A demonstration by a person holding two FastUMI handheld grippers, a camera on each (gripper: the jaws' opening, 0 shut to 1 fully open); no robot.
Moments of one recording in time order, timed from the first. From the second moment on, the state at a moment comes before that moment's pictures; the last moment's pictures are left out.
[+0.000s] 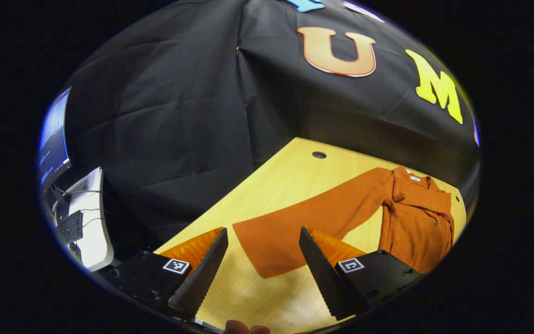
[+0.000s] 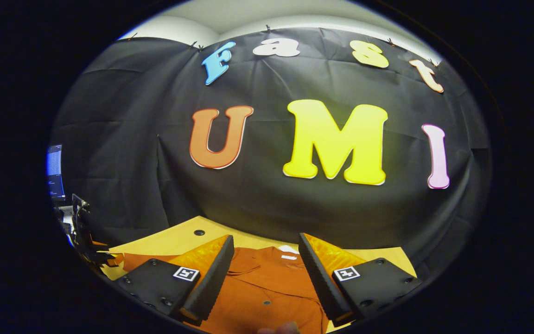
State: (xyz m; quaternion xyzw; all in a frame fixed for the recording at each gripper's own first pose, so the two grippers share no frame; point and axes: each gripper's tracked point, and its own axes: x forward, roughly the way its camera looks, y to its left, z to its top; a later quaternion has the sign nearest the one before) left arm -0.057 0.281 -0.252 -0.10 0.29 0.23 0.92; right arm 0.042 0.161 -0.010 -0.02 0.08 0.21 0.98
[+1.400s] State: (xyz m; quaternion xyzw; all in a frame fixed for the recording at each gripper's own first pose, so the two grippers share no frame) left arm -0.020 0.270 -0.319 -0.10 0.36 0.29 0.88; right arm 0.026 0.042 -0.036 -0.03 0.13 0.11 0.98
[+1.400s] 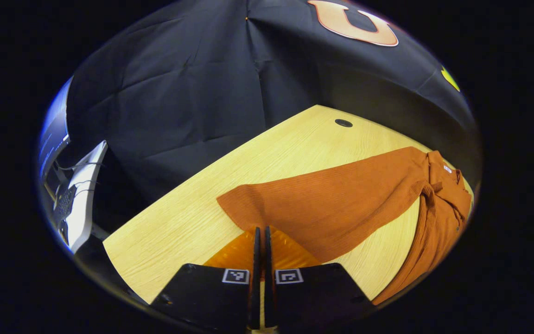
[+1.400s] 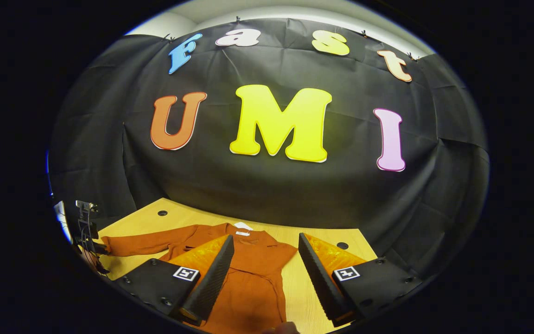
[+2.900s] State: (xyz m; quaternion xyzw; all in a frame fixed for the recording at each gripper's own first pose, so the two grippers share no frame) left arm 0.158 0.223 -0.060 -0.13 0.19 0.11 0.97; right arm -0.003 -0.060 -0.086 0.08 0.16 0.01 0.98
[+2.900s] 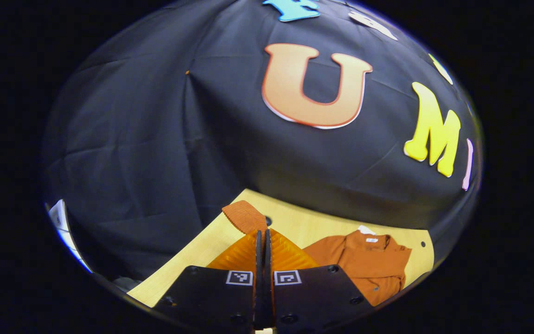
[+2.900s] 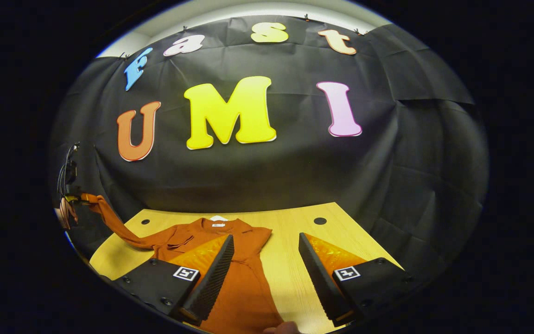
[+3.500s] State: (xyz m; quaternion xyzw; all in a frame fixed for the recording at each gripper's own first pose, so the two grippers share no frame) left arm 0.257 -0.038 -0.001 -0.01 0.13 -0.12 0.98; right arm -0.039 -0.160 -0.086 0.08 0.15 -0.09 0.98
